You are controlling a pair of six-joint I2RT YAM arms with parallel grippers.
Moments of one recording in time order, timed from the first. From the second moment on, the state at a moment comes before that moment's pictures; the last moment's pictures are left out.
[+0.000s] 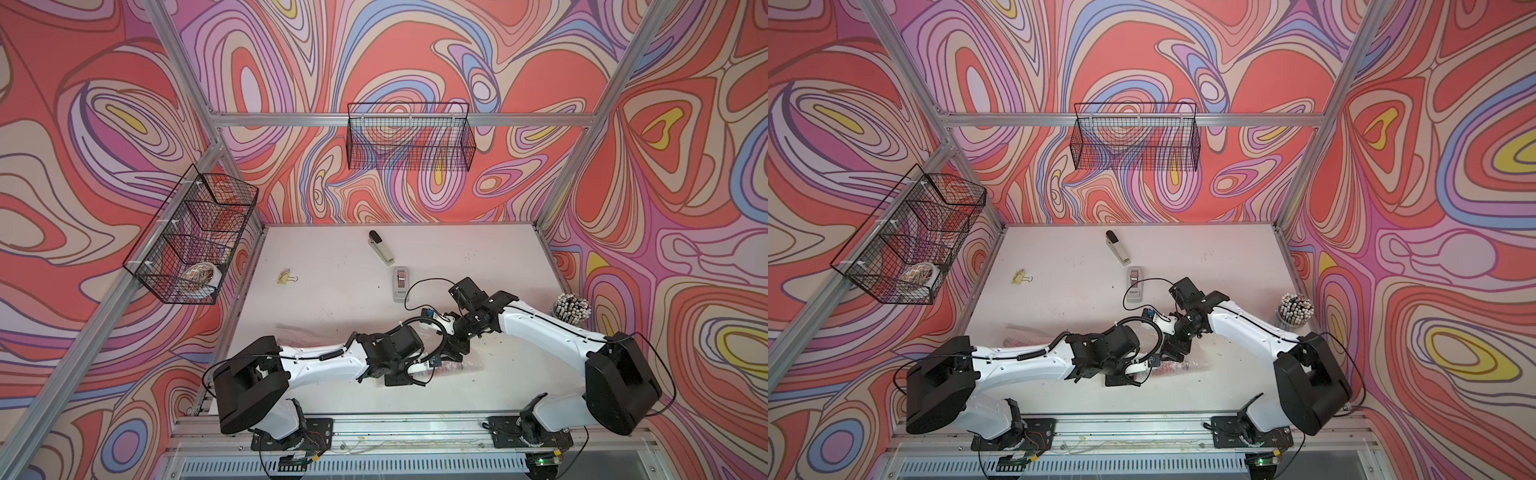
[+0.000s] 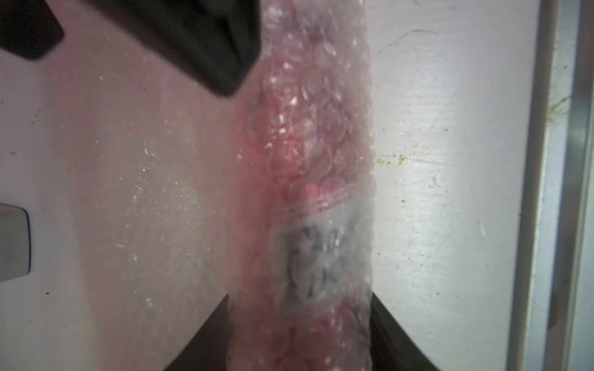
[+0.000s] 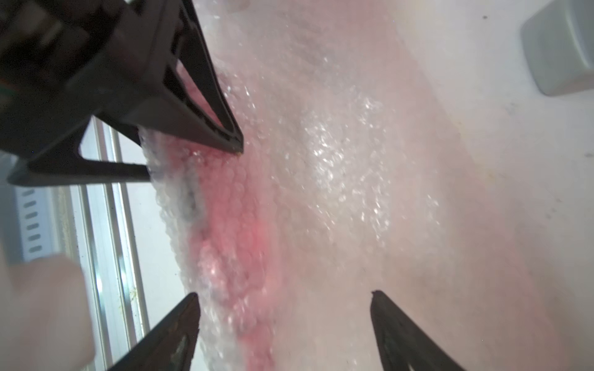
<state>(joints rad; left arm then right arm) -1.07 1.51 0.81 -0.41 0.02 0.46 0.54 1.40 0.91 -0.78 -0.40 -0.69</state>
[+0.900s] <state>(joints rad) -0.83 1.68 1.01 -0.72 0.39 0.51 0.92 0.92 0.48 -0.43 -0.15 -0.90</state>
